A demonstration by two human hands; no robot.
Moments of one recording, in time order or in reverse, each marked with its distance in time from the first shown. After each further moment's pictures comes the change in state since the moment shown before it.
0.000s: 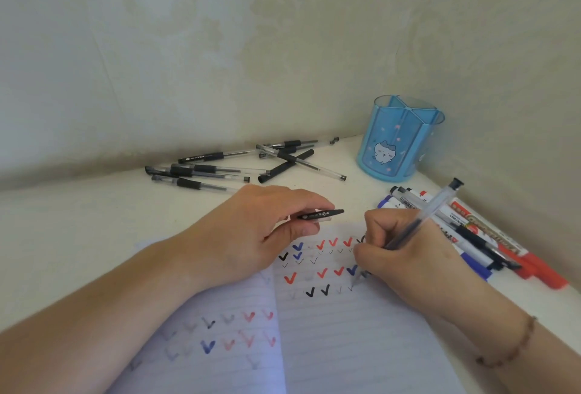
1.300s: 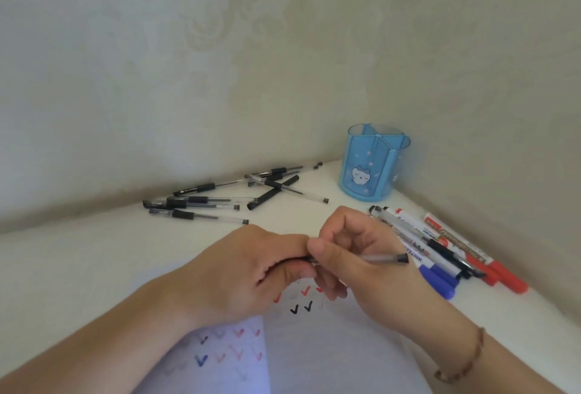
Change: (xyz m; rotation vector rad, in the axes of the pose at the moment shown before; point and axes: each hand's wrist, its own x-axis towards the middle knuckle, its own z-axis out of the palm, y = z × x) left_hand 0.002 0.038 -0.011 -0.065 -0.166 0.174; right_hand -0.004 -0.017 0.010 0.531 -0.134 -0.252
